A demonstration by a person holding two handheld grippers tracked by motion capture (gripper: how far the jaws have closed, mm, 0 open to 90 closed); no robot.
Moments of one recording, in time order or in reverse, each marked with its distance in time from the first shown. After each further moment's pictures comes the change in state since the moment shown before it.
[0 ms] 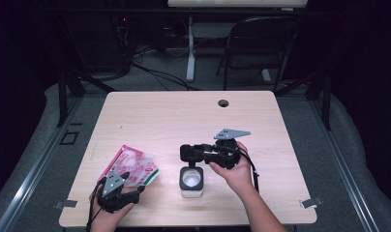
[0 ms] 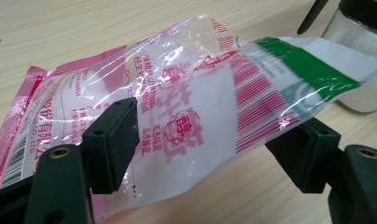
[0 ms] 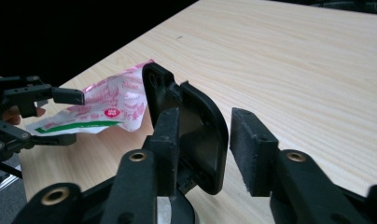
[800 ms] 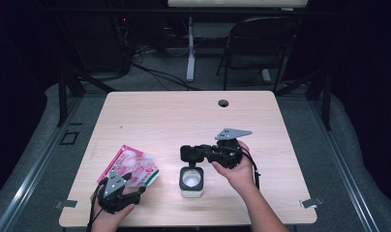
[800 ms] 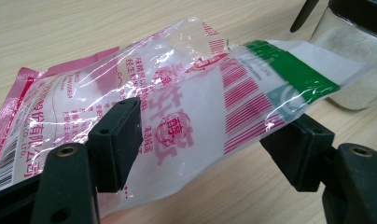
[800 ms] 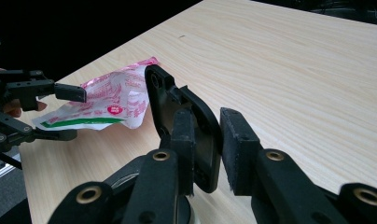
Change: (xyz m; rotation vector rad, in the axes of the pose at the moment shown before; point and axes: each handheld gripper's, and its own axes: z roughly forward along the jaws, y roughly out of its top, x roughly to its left) left arm -0.004 0.001 0.000 0.005 -0.012 0.009; right arm 0.001 0.003 -0.006 0.001 0.008 -0.042
